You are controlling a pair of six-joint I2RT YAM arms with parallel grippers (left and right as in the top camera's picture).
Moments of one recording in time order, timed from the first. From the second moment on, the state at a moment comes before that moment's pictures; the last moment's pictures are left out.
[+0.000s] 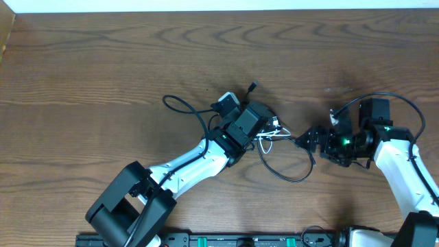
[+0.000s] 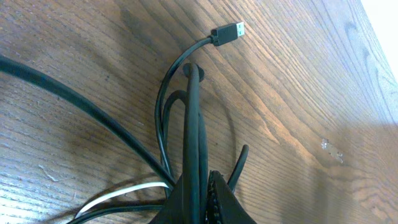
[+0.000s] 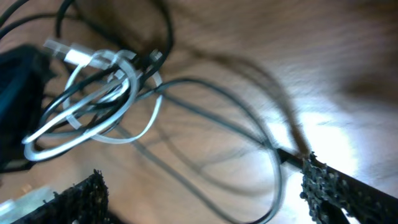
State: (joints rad) left arm -0.79 1.71 0.94 -0.08 -0.26 -1.34; right arm -0.10 1.40 0.77 -0.77 -0.63 0.22
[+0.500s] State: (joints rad) left arm -0.69 1.71 0.94 -0.08 -0.06 -1.48; right arm -0.03 1.40 0.77 -0.80 -0.95 0.17
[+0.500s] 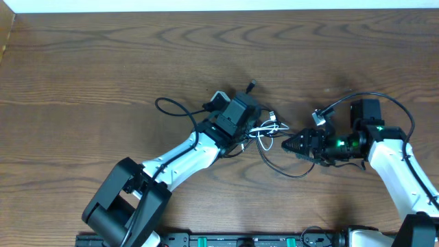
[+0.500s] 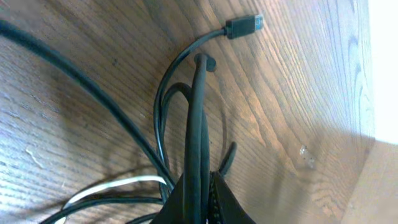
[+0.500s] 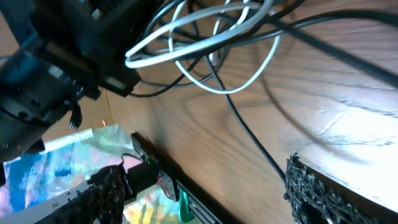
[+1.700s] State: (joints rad) left arm -0.67 1.59 0.94 -0.21 0.10 -1.67; right arm 0.13 1.40 0.77 -0.66 -0.97 0.15
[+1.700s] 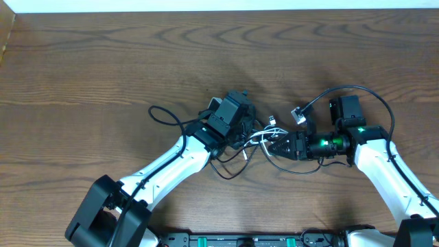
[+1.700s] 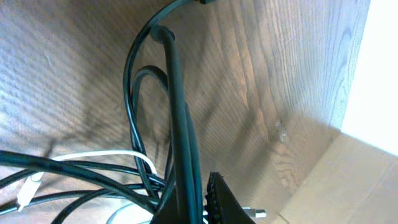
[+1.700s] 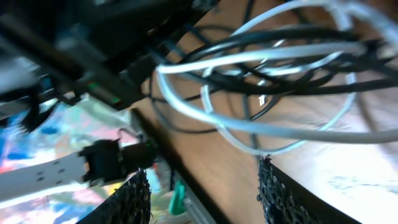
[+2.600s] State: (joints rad) left arm -0.67 1.59 0.94 -0.28 0.06 -1.68; right arm 0.32 1.35 0.77 -0.52 -0.75 0.21
